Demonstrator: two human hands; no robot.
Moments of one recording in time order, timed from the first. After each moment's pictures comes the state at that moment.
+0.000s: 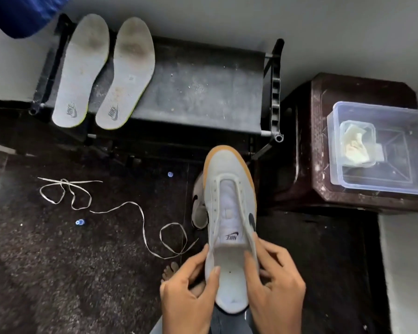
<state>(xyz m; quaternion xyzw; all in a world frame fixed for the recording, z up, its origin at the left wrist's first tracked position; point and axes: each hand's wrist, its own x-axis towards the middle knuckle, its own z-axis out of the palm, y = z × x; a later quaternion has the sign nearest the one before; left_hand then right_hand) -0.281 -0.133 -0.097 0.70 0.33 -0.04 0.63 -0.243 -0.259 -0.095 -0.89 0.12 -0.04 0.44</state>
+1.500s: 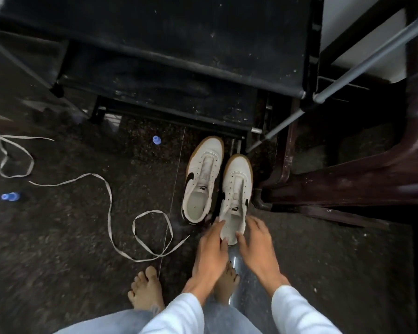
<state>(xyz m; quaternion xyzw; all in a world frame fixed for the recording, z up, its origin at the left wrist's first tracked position) -0.267 -0.177 -0.519 0.80 0.22 -0.23 0.52 -0.224 -0.307 -0.499 -0.92 0.04 0.28 0.25</state>
